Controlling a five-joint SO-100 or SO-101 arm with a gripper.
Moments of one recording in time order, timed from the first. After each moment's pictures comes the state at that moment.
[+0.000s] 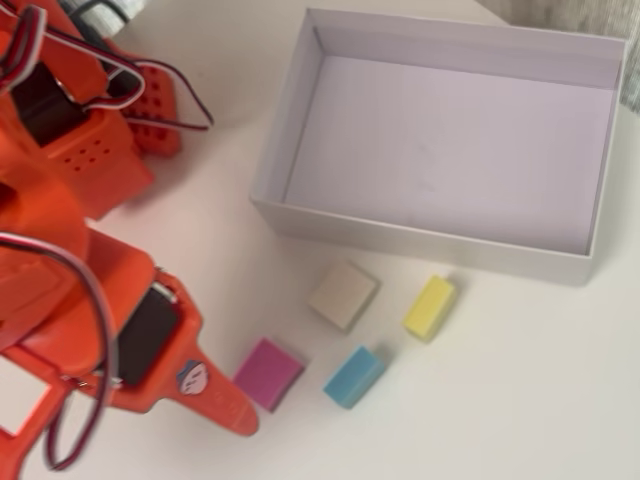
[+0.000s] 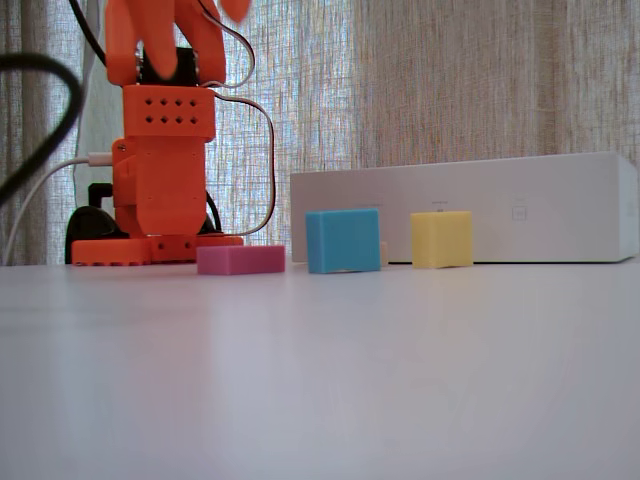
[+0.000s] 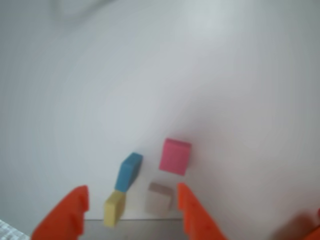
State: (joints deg) arm 11.2 121.1 117.5 82.5 -33.6
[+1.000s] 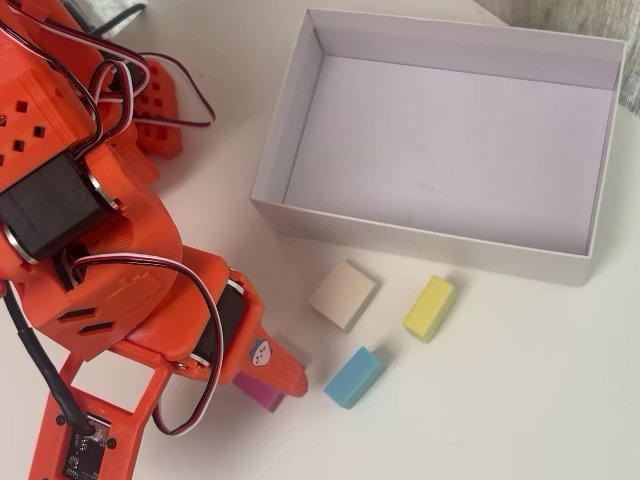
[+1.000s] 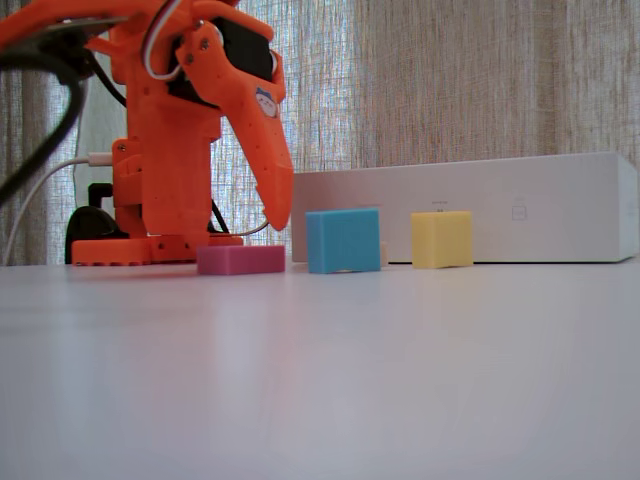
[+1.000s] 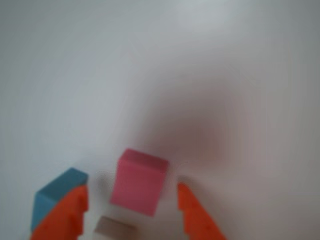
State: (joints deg) arm 7.8 119.7 143.0 57.7 -34.6
